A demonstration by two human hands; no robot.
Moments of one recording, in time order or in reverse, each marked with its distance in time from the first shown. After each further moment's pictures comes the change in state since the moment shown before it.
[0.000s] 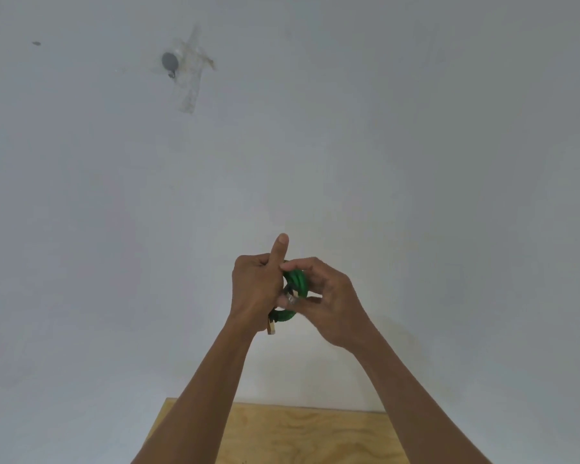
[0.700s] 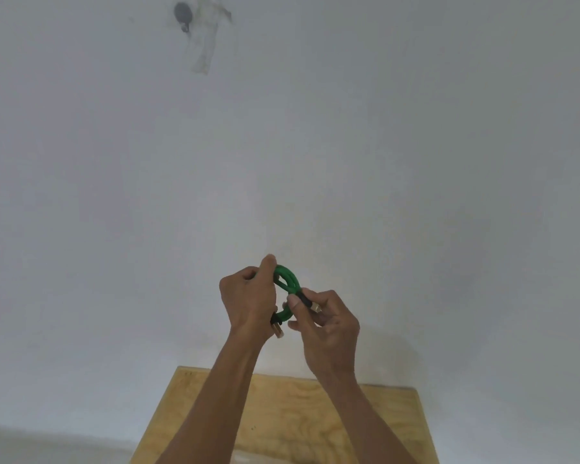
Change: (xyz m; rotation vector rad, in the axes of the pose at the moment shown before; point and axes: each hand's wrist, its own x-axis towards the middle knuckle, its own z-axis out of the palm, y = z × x) left_hand -0.022 -0.048 -0.021 -0.161 0.248 -0.276; right_hand -0.052 0.045 0.074 0.225 0.542 0.148
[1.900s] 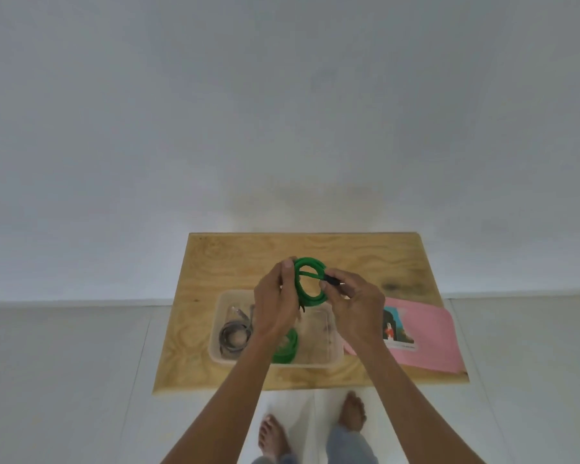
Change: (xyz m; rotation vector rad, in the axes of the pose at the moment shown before) left_hand -0.051 -0.215 -0.150 0.475 -0.397 -0.005; right_hand -0.166 0.114 -0.023 -0.625 0.069 0.305
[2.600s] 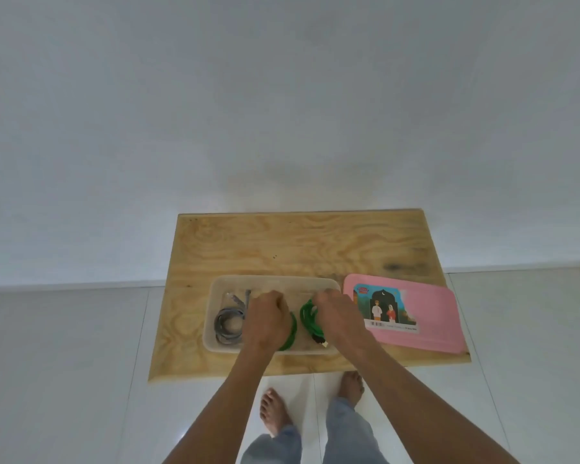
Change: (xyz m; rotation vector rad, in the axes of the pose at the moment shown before) left_hand -0.009 -0.069 0.004 0.600 -0.255 -0.127; right_hand -0.004 0.051 0.023 -1.043 -0.696 -0.063
